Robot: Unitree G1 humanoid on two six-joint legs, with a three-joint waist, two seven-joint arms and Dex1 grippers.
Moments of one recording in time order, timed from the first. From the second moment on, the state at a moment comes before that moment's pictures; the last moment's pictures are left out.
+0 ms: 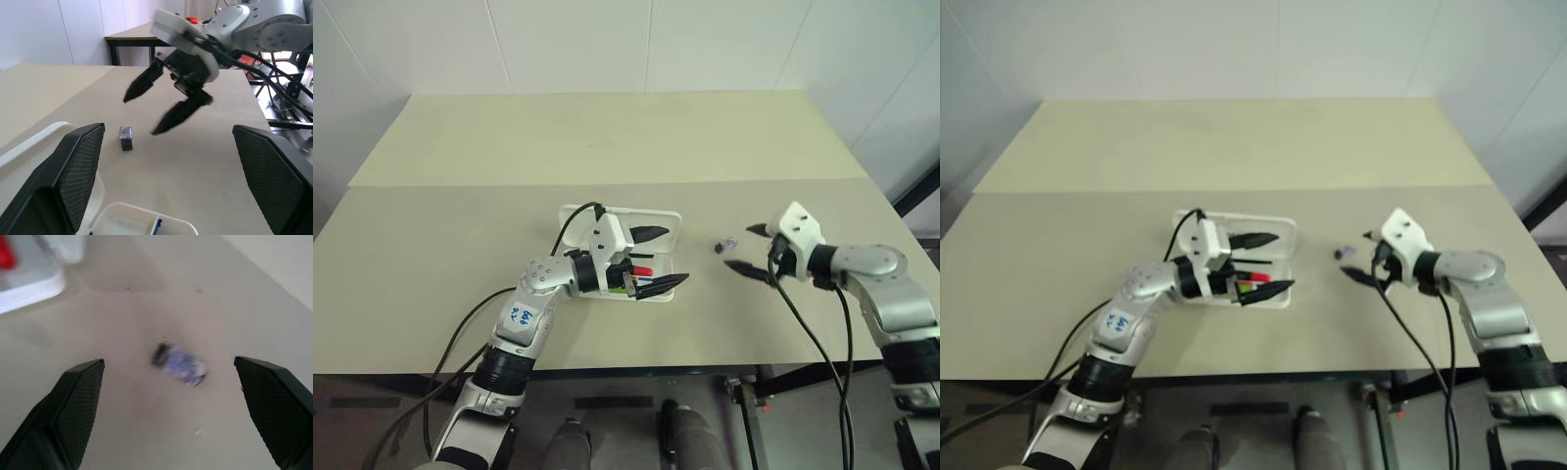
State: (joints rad) left arm -0.51 0.25 -0.18 -0.06 -0.28 0.23 -0.81; right arm -0.55 -0.70 0.02 0.20 0.21 0.36 0.81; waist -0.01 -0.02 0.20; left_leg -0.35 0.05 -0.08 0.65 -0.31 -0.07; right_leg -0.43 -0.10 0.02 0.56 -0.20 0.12
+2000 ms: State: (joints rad) left arm -0.54 0.26 -0.16 0.00 -0.28 0.21 -0.80; right arm -0.49 -0.39 -0.10 0.24 0.21 0.45 0.44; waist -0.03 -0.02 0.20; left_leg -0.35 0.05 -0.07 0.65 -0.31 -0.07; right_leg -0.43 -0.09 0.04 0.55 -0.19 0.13
